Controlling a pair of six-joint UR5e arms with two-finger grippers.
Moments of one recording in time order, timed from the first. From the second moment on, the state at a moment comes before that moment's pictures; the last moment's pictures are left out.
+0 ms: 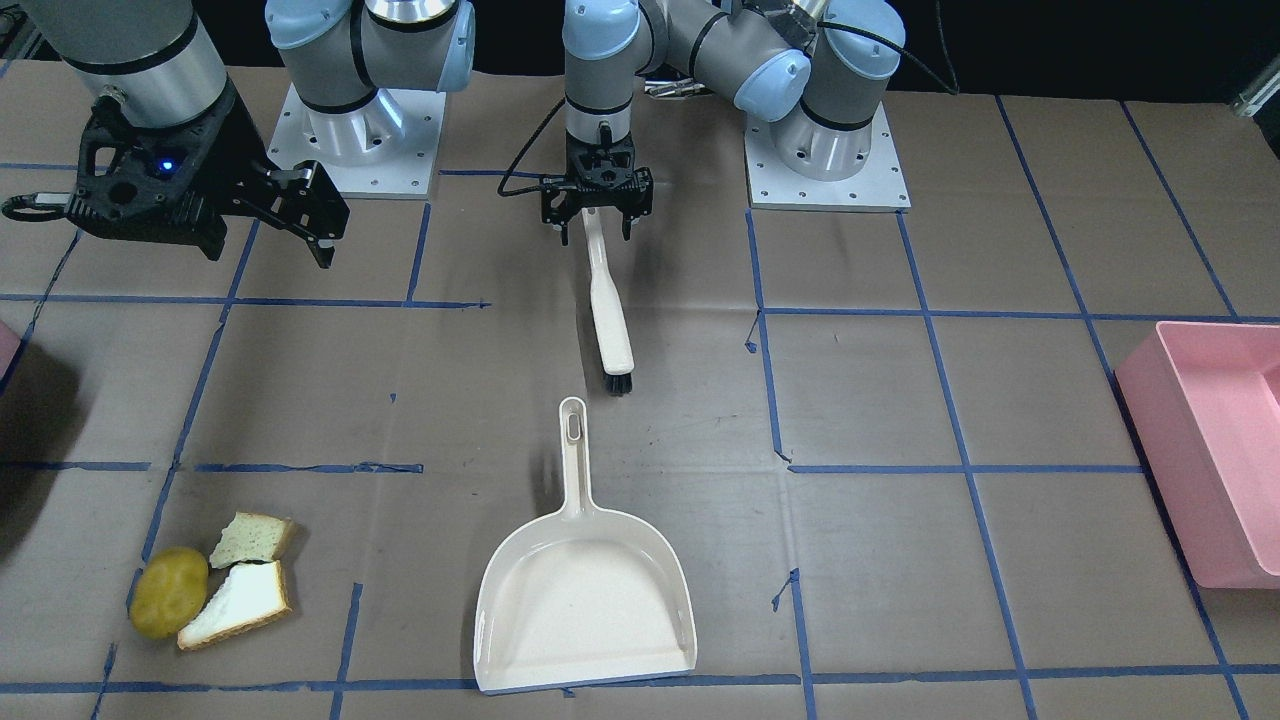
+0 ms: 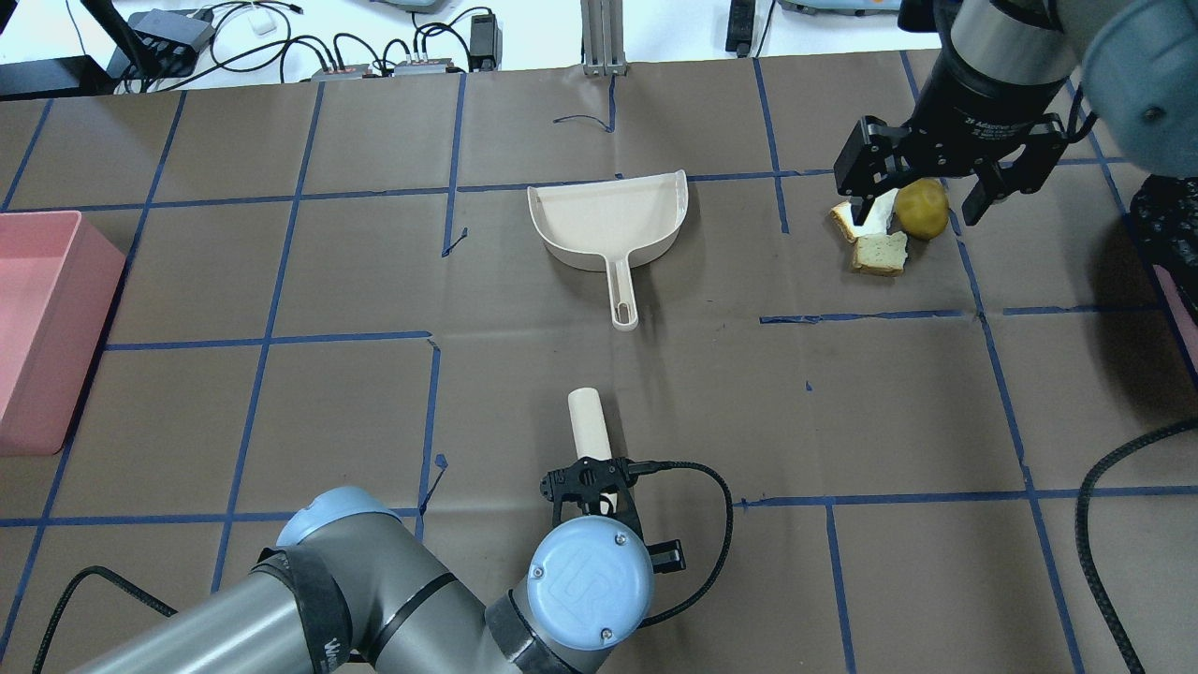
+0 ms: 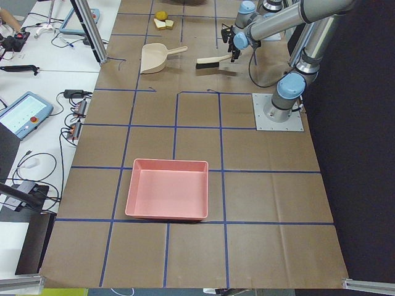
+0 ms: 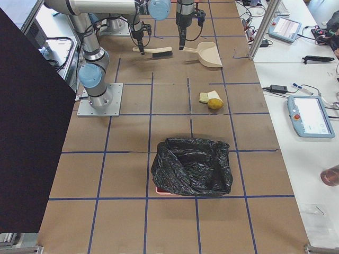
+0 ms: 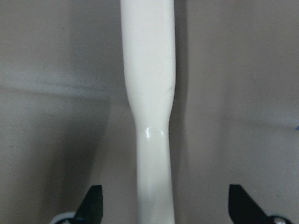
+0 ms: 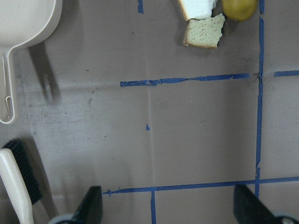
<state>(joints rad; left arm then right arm) -2.30 -1.63 -2.32 -0.68 1.64 -0.89 1.54 -1.57 1.58 -1.55 -1.58 0.02</state>
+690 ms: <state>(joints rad) -2.30 -1.62 -2.30 -0.71 1.59 -0.88 1.54 -1.57 1.58 -1.55 -1.58 0.02</state>
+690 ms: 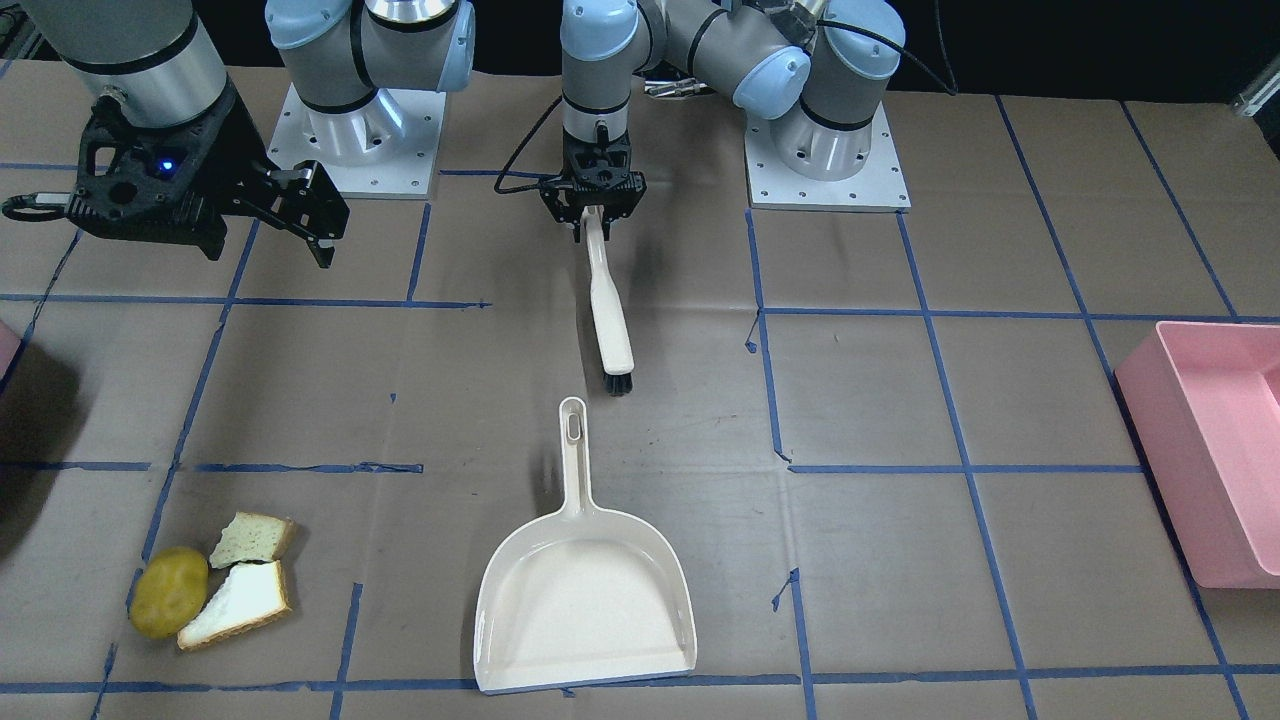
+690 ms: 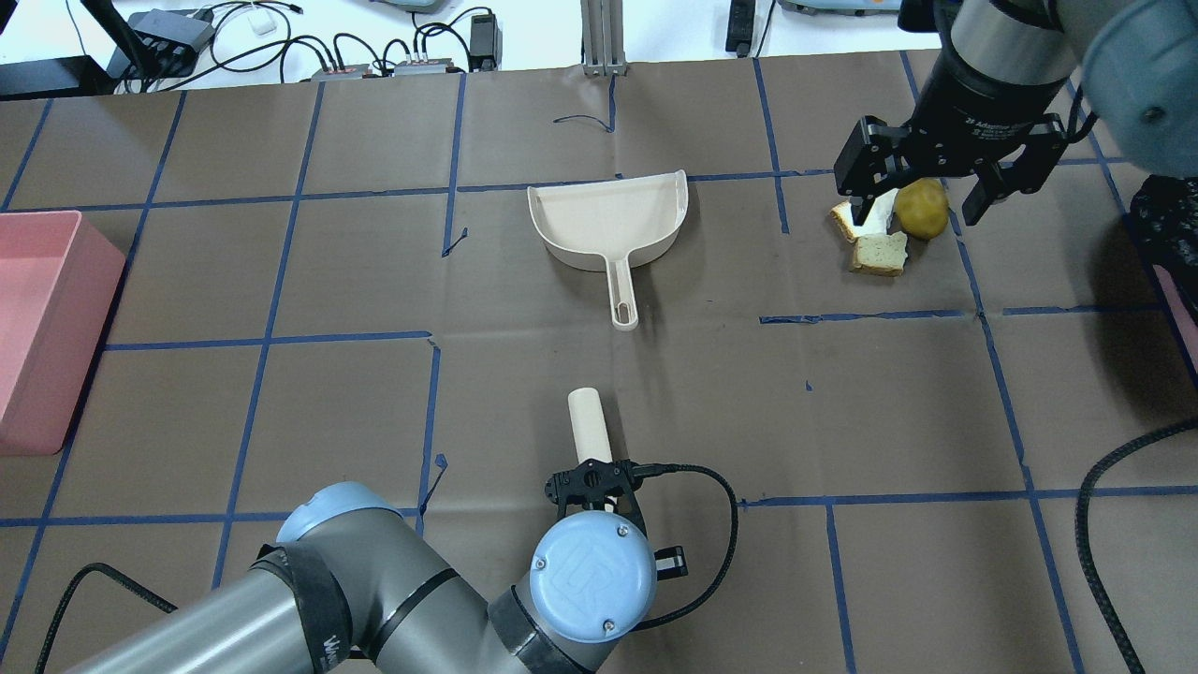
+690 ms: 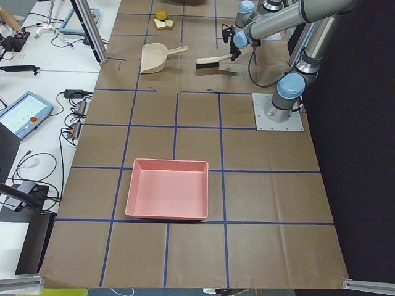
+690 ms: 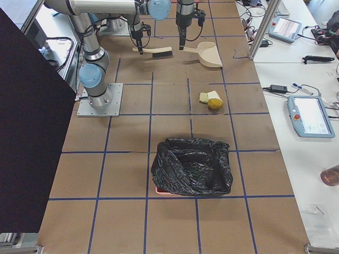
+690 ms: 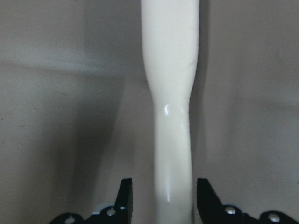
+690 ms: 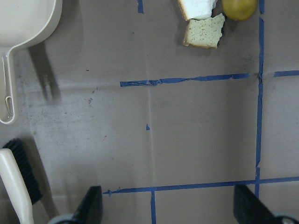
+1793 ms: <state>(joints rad) -2.25 -1.43 -2.22 -0.99 1.64 -0.79 1.54 -1.57 1.58 -1.55 -1.58 0.02</state>
